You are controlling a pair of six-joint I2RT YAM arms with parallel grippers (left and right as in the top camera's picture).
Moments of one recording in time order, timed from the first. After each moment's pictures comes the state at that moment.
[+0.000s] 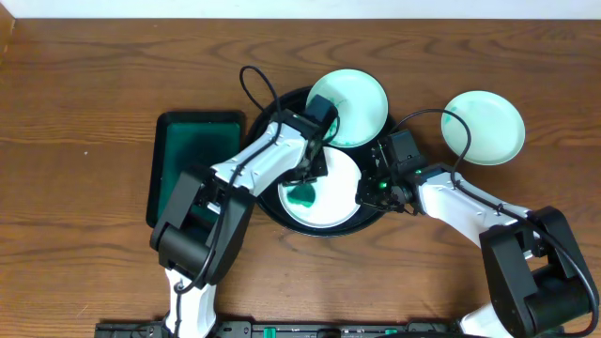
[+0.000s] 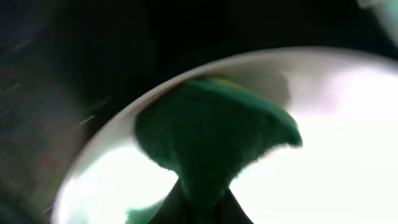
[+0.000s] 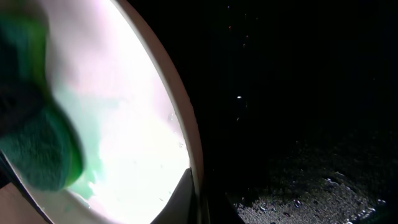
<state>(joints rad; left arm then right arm) -0.54 2.03 1.40 -0.81 0.05 -0.70 0.40 1.73 0.83 -0.35 -0.35 0.63</state>
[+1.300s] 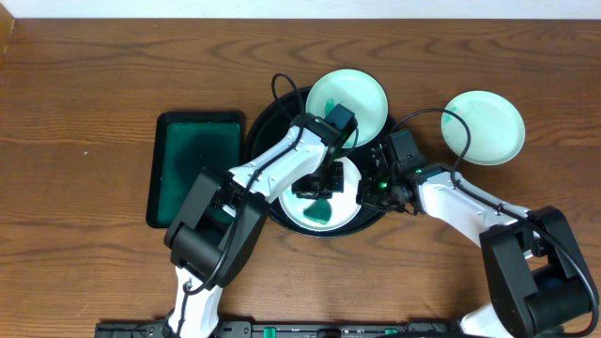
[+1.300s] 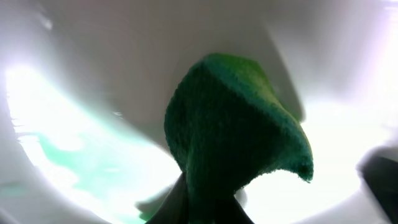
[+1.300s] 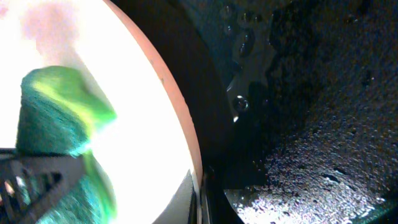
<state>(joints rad) -0.63 2.07 1.45 -1.00 0.10 -0.62 0.39 1.73 0.84 -0.36 -0.35 0.62</state>
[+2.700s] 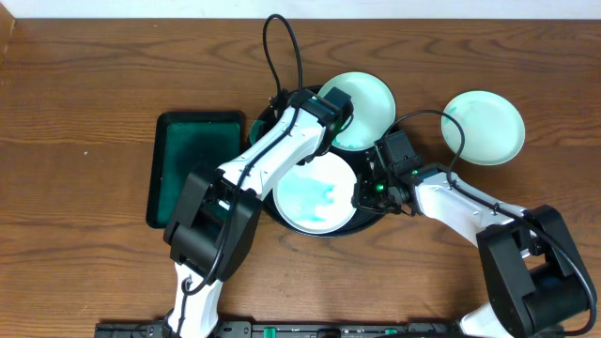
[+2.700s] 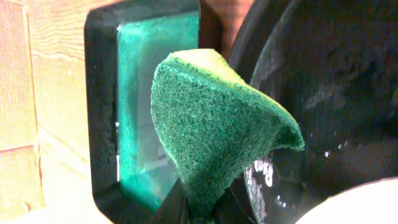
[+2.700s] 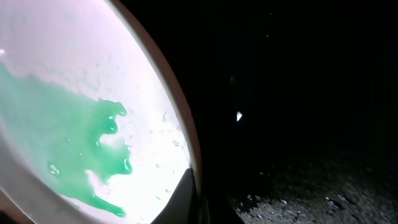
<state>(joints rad) -0.60 2.08 1.64 -1.27 -0.67 -0.64 0.41 1.73 0.84 -0.37 -0.38 0.59</state>
